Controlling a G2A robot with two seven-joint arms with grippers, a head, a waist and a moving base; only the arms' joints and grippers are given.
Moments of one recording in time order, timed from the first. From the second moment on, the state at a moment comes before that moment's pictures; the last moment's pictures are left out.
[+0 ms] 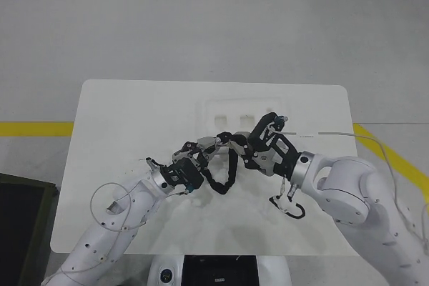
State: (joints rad) left arm 1.28 -1.08 -1.07 -1.71 1.87 -0.16 0.48; right arm -1.08 -0.98 1.11 -2.13 -0.71 -0.23 0.74
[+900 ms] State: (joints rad) left arm 1.28 -1.08 -1.07 -1.71 1.87 -0.16 0.48; right arm -1.09 -0.99 1.11 -2.14 -0.73 -0.22 0.75
